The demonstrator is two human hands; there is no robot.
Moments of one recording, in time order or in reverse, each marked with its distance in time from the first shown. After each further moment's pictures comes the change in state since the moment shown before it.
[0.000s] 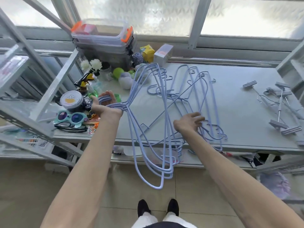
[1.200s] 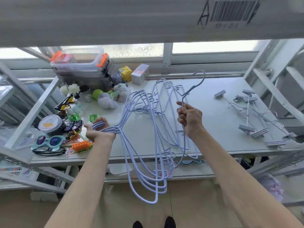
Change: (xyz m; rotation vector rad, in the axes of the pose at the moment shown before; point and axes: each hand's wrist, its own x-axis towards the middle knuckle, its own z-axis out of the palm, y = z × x) left_hand -0.030 -0.055 -0.029 0.071 0.071 0.009; right_hand 0.046 0.031 -0.119 1.322 -0.369 -0.198
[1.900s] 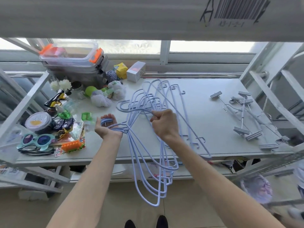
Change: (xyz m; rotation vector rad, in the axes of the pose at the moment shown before) left_hand -0.001 -0.051 -0.007 0.037 -0.099 -0.081; right_hand -0.032 0.027 0.047 -1.074 0.003 -0.350
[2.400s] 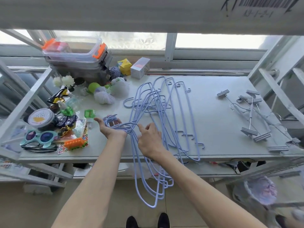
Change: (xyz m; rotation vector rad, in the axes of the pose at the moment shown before) left_hand 0.017 -0.008 -0.013 0.171 0.102 0.043; right_hand -0.021 0.028 0.075 -0.462 -0.347 -0.220
